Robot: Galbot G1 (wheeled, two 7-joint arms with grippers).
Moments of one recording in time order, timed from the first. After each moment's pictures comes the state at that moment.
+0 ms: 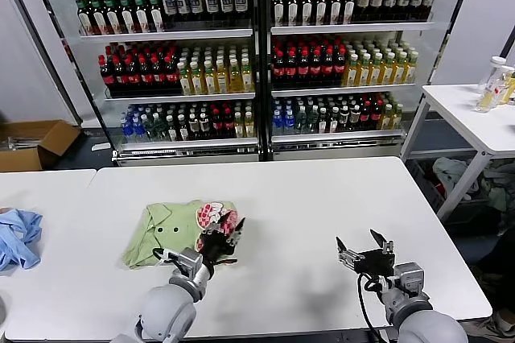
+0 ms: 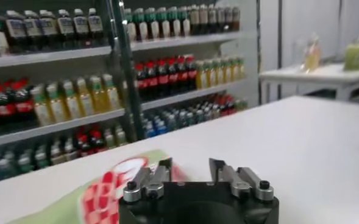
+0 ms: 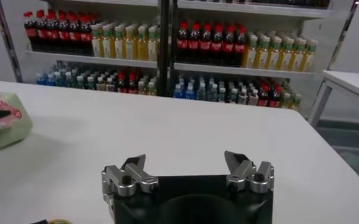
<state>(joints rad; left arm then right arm) 1.13 -1.15 -0.11 -1.89 -0.30 0.31 -0.07 -1.43 1.00 0.44 2.20 0.52 -0.53 0.24</state>
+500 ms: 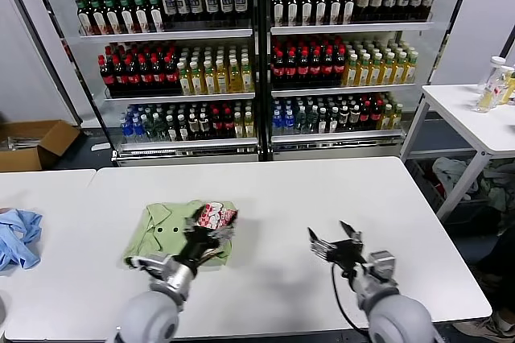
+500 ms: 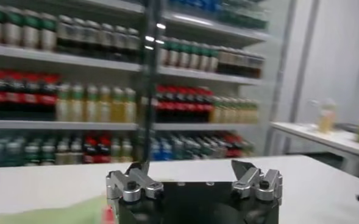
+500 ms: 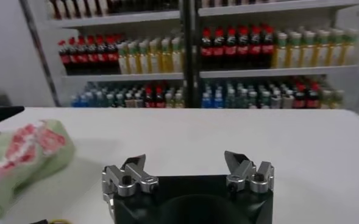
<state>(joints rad) 1.25 -1.15 -0.27 -2.00 -0.49 0.22 -0.12 -1.22 1.08 0.23 2.10 0.59 -0.49 0.26</state>
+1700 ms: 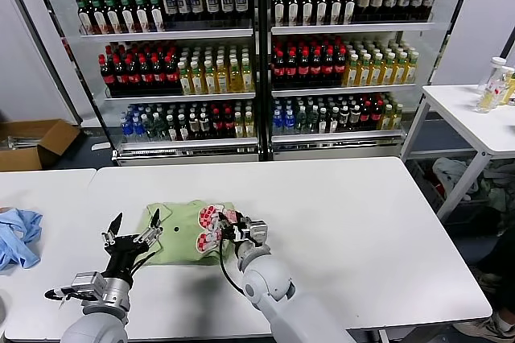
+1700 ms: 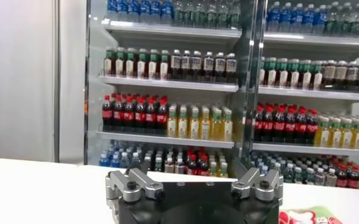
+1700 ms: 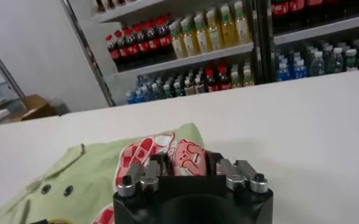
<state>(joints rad) 1.44 -1.18 -0.56 -2.05 -0.47 0.14 -0.22 -0.81 1.51 -0.16 1.54 0.59 -0.42 0.40</state>
